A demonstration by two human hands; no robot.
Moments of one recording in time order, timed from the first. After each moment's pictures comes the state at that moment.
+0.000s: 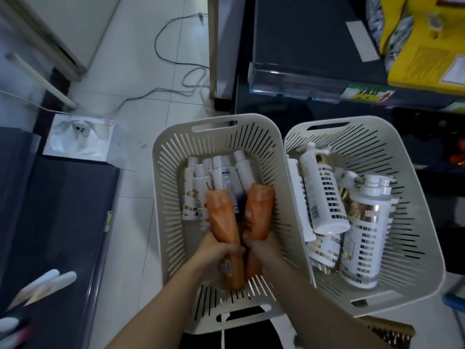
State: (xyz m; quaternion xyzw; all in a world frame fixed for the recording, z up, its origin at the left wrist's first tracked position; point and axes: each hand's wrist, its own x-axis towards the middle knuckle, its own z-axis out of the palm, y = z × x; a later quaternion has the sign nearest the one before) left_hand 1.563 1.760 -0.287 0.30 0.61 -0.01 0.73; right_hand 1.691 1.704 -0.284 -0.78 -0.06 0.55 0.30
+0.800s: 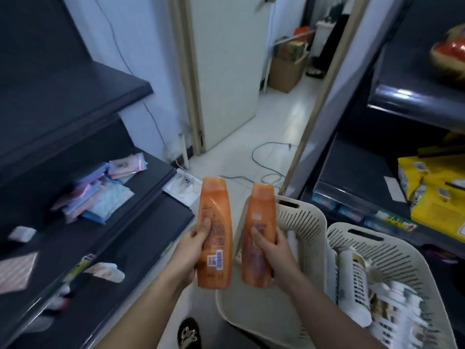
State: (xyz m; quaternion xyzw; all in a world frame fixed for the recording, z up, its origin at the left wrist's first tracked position) left_hand 1.450 1.733 -0.072 0.25 0.61 0.43 0.62; right_hand 1.639 1.752 -0.116 -0.58 -0.33 0.62 0.41
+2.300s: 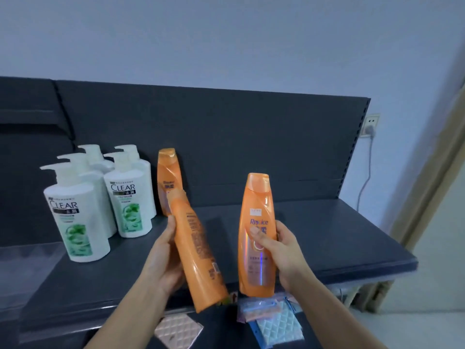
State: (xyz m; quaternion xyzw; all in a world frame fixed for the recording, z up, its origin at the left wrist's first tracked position) left_hand 0.984 1.654 0.106 -0.01 0.41 0.85 0.34; right_hand 1.111 1.826 0.109 -0.21 -0.62 0.72 0.24
